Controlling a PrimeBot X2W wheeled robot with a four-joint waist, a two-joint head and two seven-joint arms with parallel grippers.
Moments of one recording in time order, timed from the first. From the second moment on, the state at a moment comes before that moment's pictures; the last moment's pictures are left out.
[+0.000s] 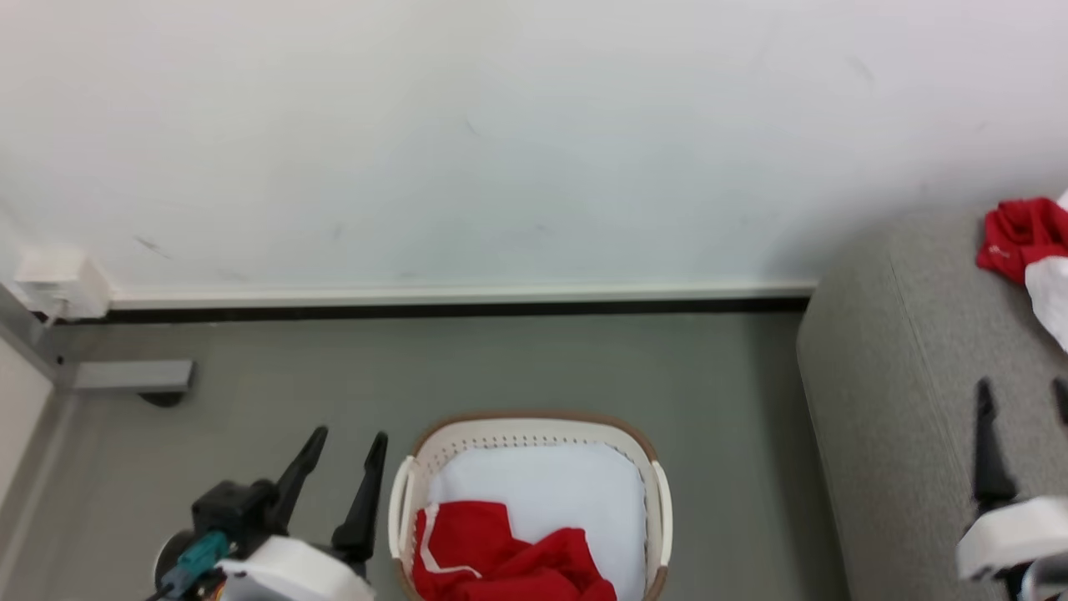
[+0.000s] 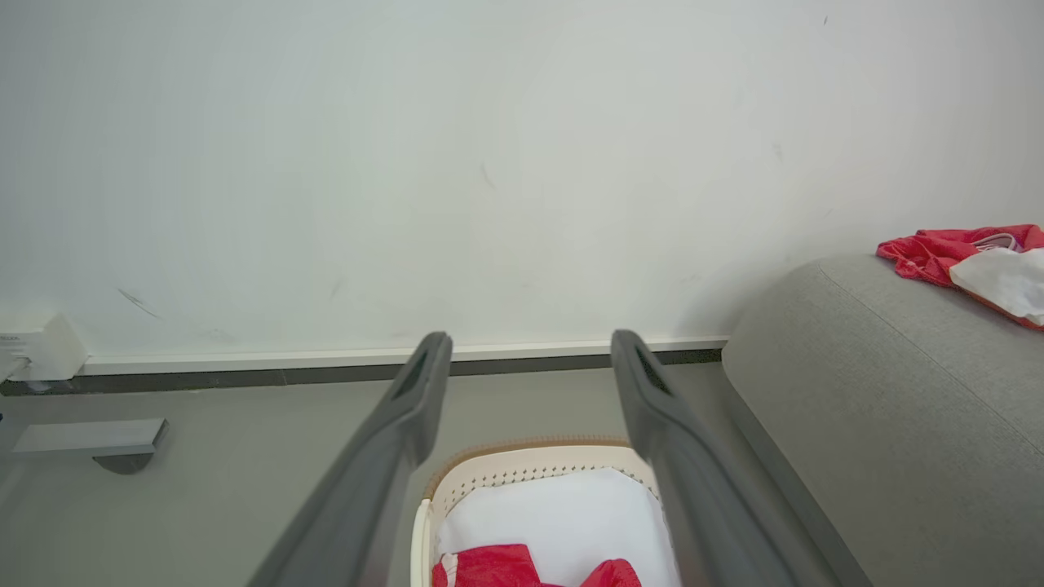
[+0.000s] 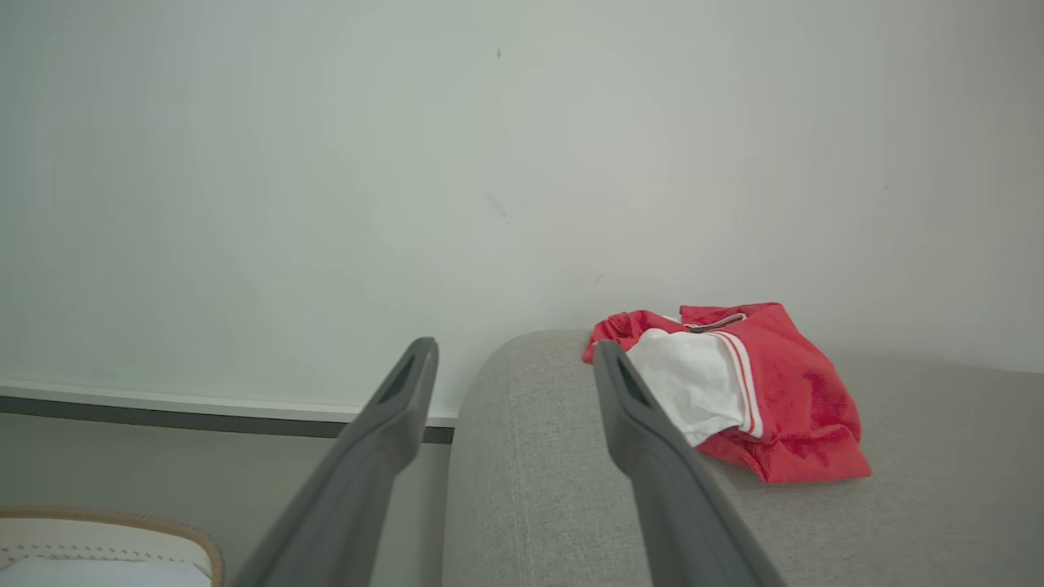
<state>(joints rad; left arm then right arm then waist) -0.21 0.32 -0.41 0.27 -0.50 0.07 -0.26 -0.24 -0.11 -0.24 0.34 -0.02 0.13 -0.18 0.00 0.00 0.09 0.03</state>
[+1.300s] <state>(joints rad) 0.04 0.13 -0.01 0.31 -0.20 -0.11 -0.26 0.01 -0.05 0.04 0.38 0.16 0.13 -0.26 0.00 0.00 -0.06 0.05</state>
